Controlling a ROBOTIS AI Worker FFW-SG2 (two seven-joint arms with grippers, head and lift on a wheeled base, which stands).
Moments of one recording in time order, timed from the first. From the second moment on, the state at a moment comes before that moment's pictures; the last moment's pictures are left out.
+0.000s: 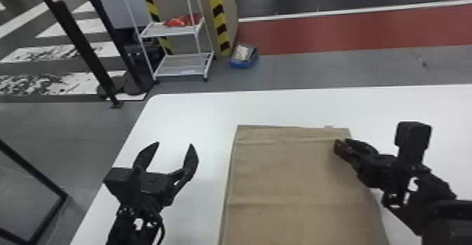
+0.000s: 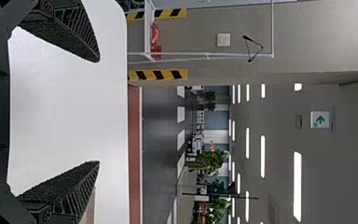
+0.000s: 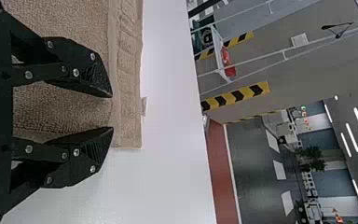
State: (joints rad) left arm 0.40 0.21 0.12 -1.77 0.22 -0.15 -0.06; right arm -0.03 -0.03 0.10 -1.54 -0.21 0.44 0.23
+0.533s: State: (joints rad) left arm 0.40 0.21 0.12 -1.77 0.22 -0.15 -0.06; right arm -0.02 -0.03 0.10 -1.56 -0.21 0.46 0.22
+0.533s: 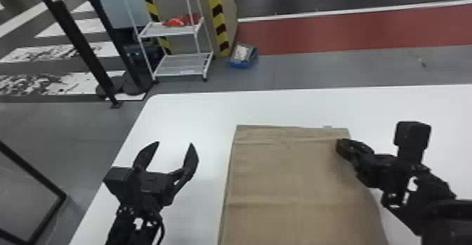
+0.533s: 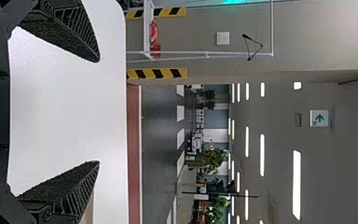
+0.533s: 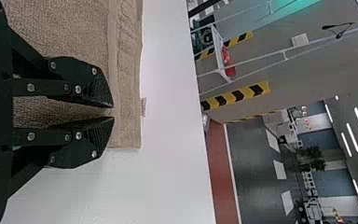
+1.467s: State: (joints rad) left arm 0.41 0.21 0.12 -1.77 0.22 -0.15 -0.06; right arm -0.03 -0.03 0.09 -1.56 -0.21 0.49 0.22
